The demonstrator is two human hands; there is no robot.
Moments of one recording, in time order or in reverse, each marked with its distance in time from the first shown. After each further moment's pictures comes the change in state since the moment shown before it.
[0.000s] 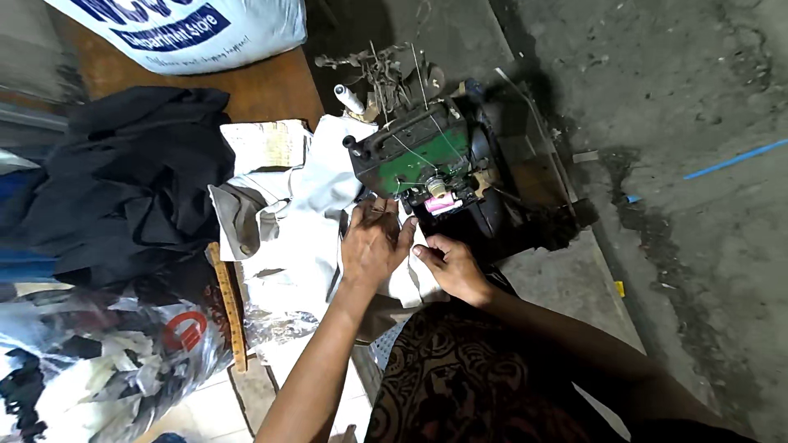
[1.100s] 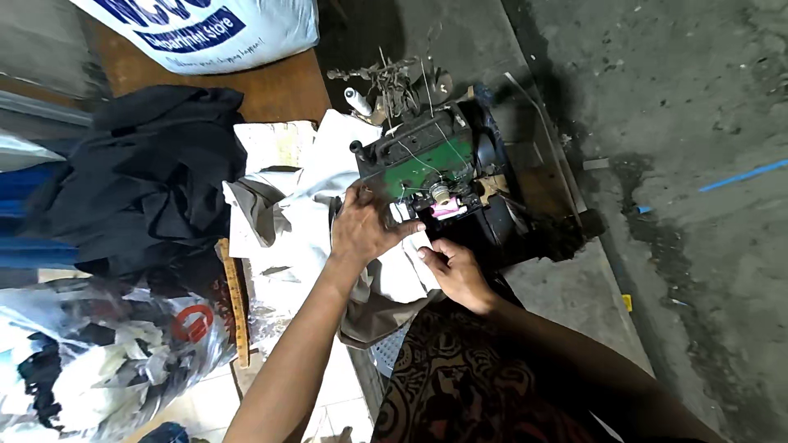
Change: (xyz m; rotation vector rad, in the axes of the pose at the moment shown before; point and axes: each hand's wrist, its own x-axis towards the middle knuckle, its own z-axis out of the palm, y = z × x) left_hand 0.032 -0.019 -0.023 0.007 -0.159 -0.092; right_hand 0.002 0.002 -0.002 0.029 0.018 0.024
